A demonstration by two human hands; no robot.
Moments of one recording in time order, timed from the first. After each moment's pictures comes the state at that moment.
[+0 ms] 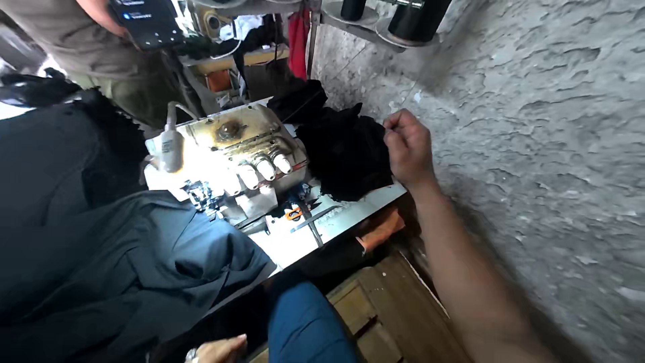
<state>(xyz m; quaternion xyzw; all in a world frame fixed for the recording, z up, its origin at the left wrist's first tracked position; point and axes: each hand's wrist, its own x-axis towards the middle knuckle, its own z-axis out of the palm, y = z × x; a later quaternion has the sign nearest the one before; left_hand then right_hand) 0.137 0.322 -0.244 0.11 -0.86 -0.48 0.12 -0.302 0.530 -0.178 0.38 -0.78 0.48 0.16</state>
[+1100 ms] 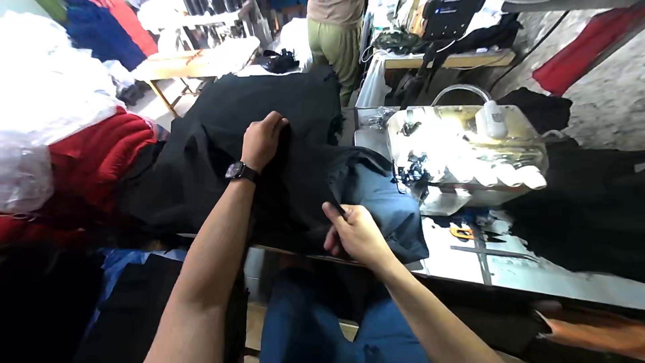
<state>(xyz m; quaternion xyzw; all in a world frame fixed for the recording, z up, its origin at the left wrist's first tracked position) 0.120 0.011 -0.175 0.29 -0.90 -0.09 0.32 0.013 0.291 -0.191 0.40 -0.65 0.47 -0.45</state>
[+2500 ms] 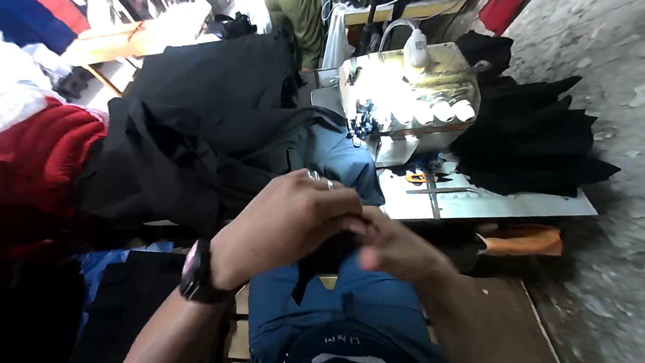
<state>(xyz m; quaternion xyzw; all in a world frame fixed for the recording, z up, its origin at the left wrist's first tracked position) 0.134 0.261 -0.105 -0.06 -0.95 -0.23 0.19 -0.015 0.406 -0.186 0.58 -0.41 0.57 -0.42</state>
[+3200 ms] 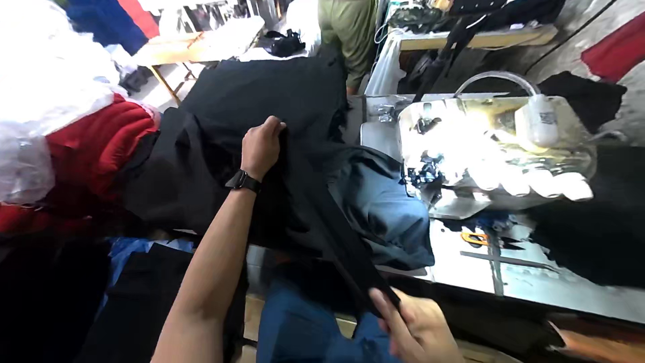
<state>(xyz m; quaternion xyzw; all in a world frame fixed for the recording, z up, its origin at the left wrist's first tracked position) 0.118 0.018 -0.206 0.33 -0.89 -0.07 0.31 0.015 0.410 -0.216 0.49 -0.68 0.46 -0.29</state>
